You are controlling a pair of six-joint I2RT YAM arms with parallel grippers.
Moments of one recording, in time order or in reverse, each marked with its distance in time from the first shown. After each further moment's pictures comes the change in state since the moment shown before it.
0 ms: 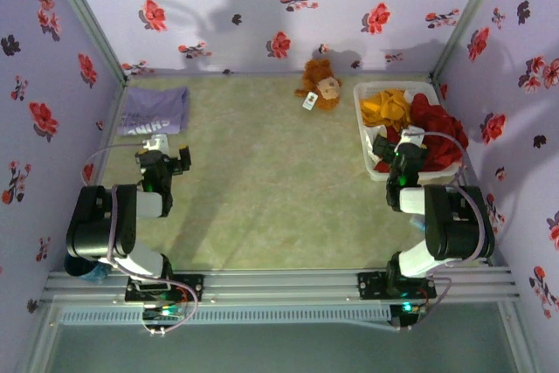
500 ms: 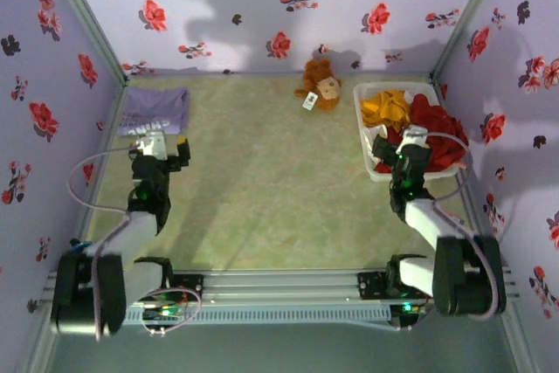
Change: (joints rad) left arm -0.089 -0.528 -0.026 -0.264 -0.052 0.013; right arm 0.038 -0.396 -0.007 -0.369 -0.004 -0.002
